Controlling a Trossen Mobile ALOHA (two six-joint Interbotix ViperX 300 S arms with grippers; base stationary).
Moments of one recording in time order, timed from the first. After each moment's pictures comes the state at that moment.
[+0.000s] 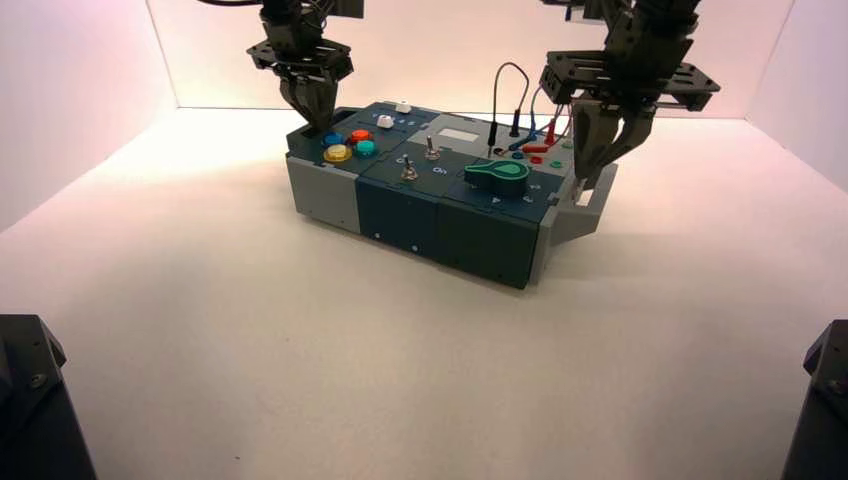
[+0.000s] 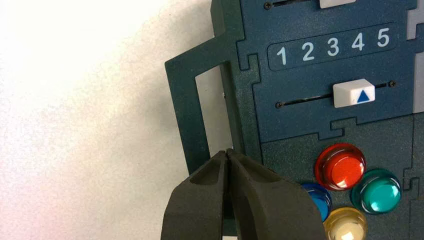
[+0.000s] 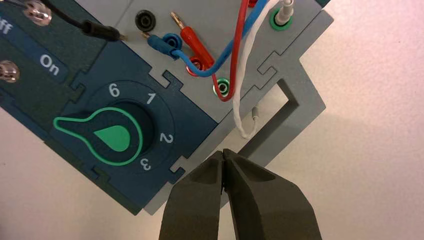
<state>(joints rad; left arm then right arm) -0.28 0.45 0.17 -0.17 0.79 0.50 0.39 -0.04 0.81 0.10 0.59 0.13</state>
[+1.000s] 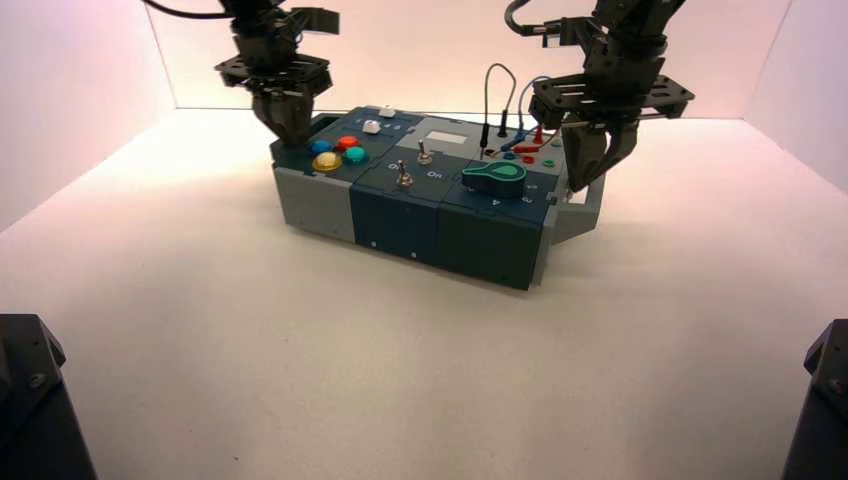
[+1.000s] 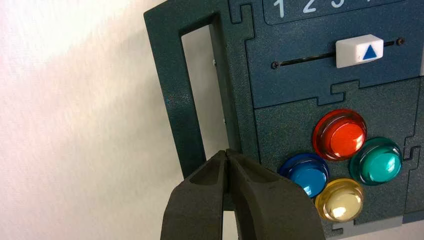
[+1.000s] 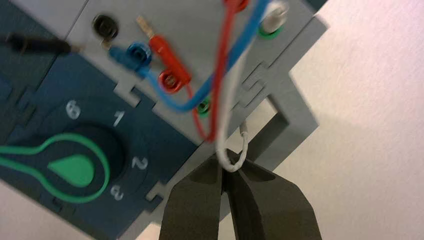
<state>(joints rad) -0.25 0.35 0.37 -0.17 0.77 0.40 0.39 0.10 0.73 -0.01 0.58 0.10</state>
